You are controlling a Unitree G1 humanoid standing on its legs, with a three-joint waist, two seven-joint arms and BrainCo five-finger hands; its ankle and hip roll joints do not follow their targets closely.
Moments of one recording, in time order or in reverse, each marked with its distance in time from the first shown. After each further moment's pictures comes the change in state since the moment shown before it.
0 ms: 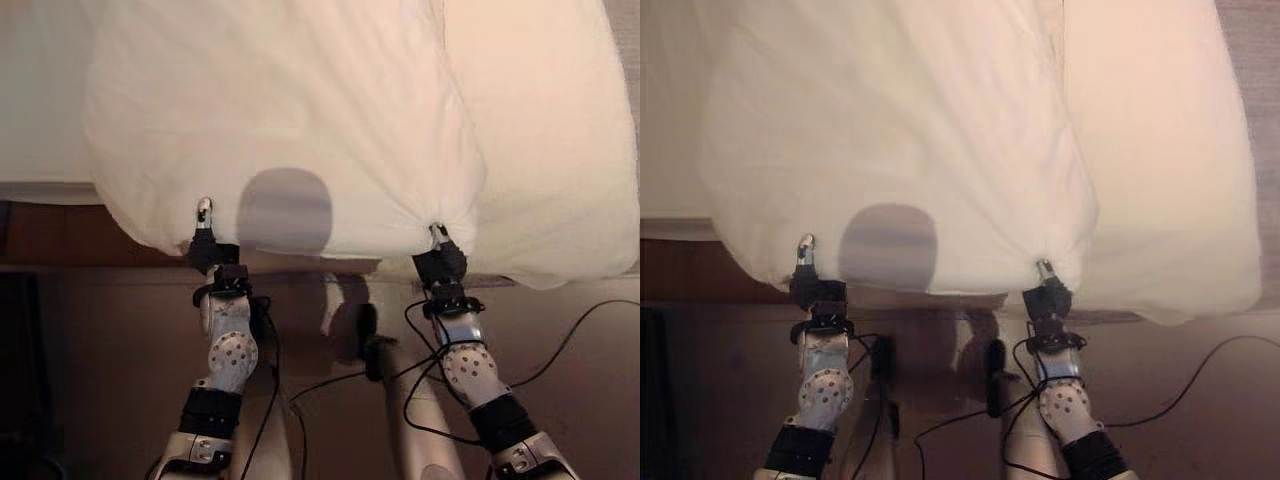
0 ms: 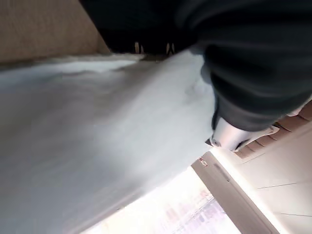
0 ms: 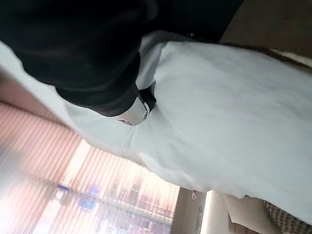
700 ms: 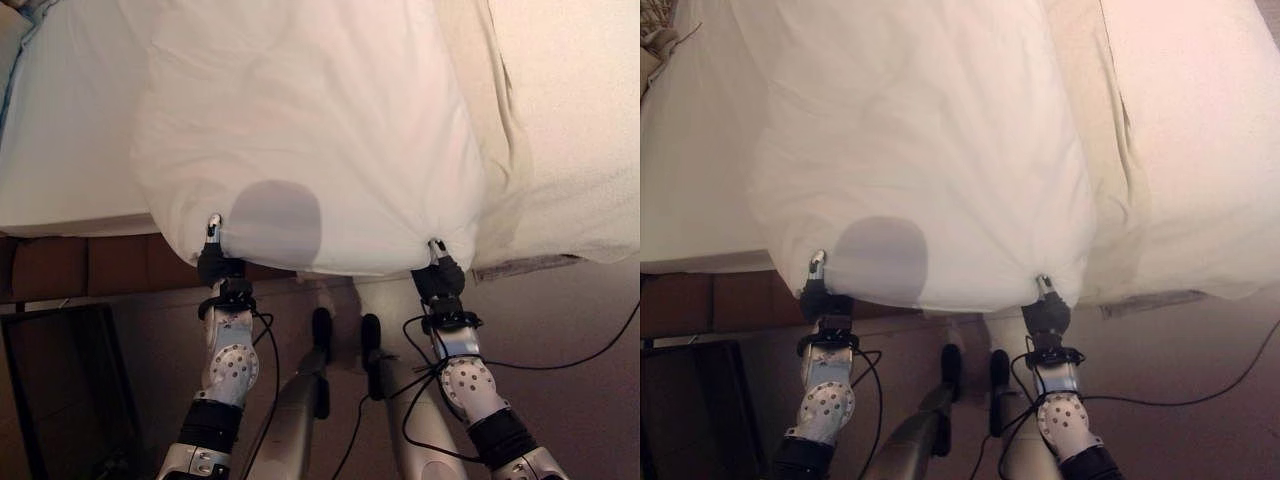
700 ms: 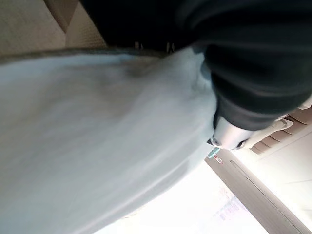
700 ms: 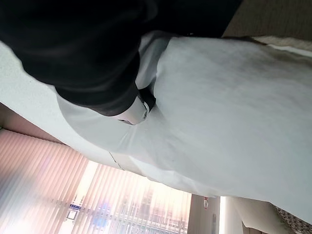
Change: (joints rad) left arm 0.061 0.047 -0.007 0.008 -0.001 0.014 -0.011; right arm 0.011 0.007 0.038 0.047 0.008 -0.001 0.003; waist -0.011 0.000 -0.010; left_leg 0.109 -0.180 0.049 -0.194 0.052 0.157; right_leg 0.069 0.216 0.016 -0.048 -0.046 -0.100
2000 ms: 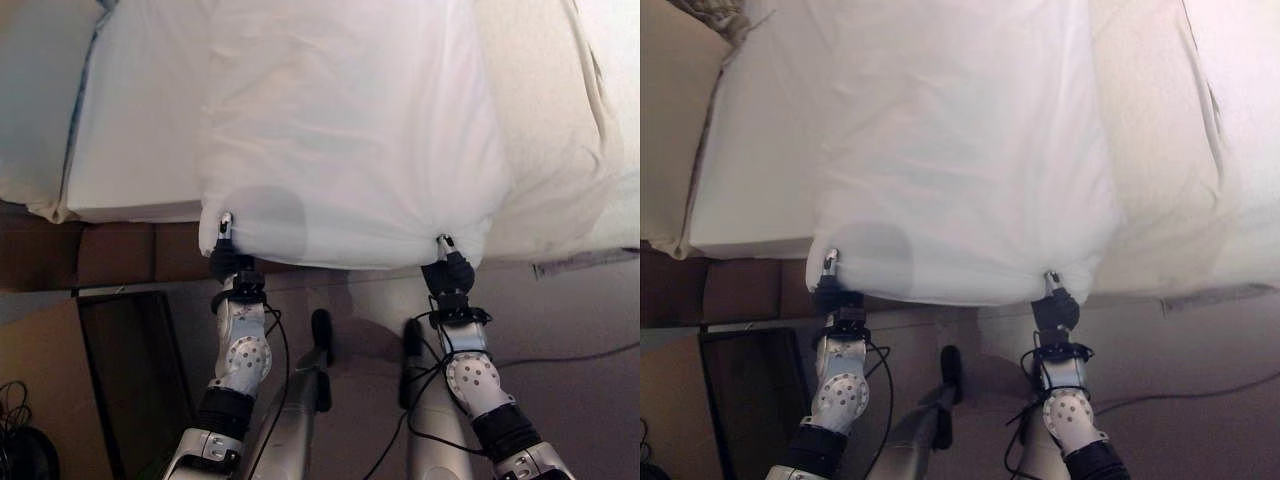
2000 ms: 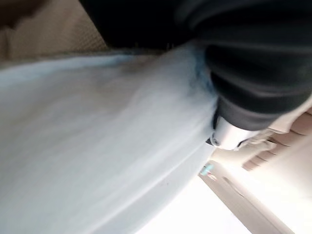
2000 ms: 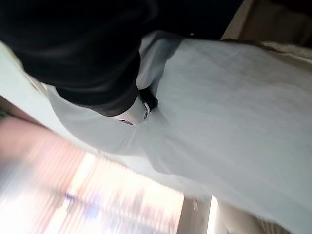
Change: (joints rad) left arm -0.053 -0.067 -0.030 0.105 0.071 -0.040 0.105; right arm -0.038 -0.011 -0.045 0.111 -0.065 -0.018 -0.004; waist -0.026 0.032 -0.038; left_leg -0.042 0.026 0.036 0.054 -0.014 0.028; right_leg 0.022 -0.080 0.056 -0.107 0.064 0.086
